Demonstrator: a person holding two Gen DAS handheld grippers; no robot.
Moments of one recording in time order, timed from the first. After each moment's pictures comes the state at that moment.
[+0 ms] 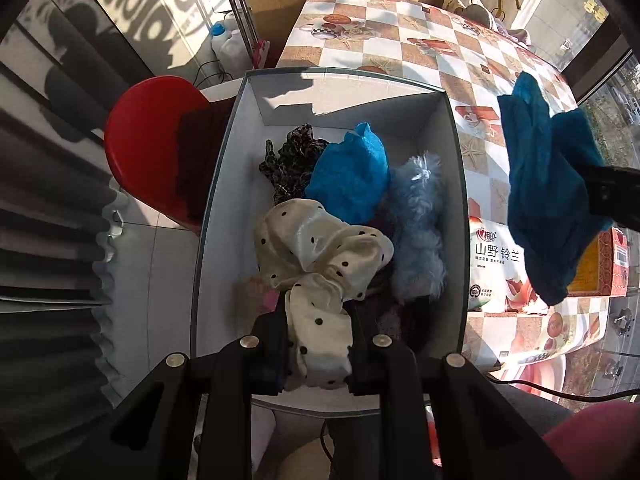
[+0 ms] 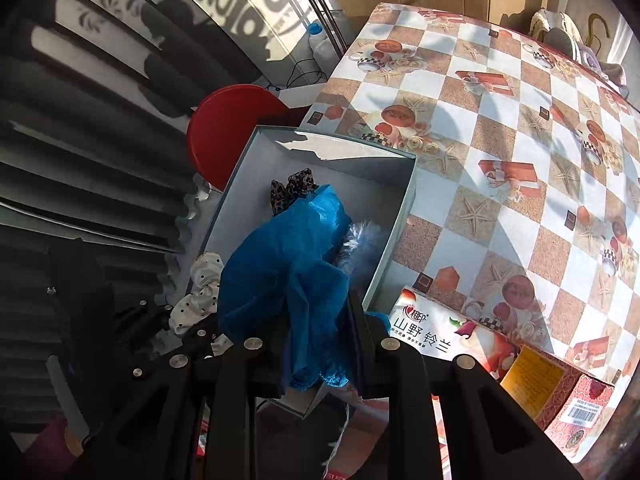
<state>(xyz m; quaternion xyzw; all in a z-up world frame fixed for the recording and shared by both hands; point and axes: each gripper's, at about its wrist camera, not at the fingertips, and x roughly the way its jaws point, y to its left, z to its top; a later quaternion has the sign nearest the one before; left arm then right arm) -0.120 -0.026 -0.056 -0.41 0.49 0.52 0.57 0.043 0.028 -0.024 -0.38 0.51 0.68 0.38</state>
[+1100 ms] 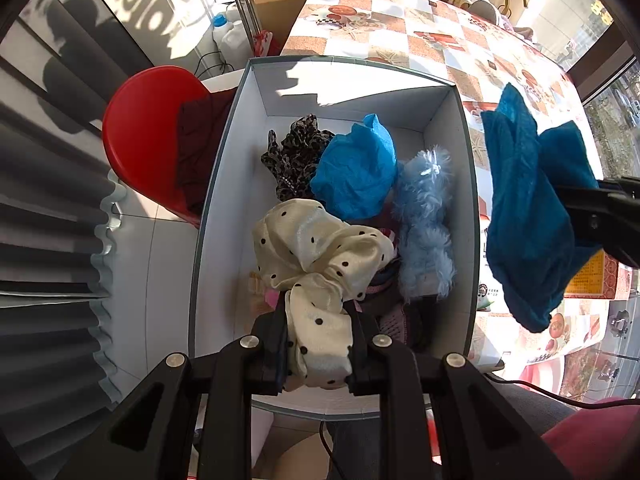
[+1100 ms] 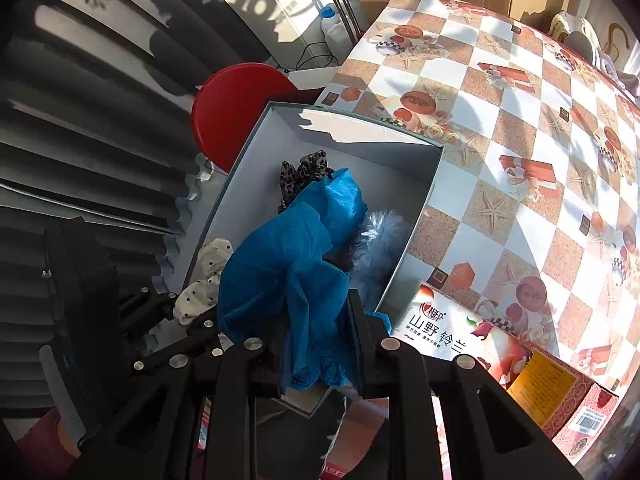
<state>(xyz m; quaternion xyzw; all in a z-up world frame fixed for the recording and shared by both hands) -0.123 -0.023 -0.063 -0.41 0.49 0.52 0.56 0.025 0.028 -0.035 -0.40 0.50 0.68 0.36</state>
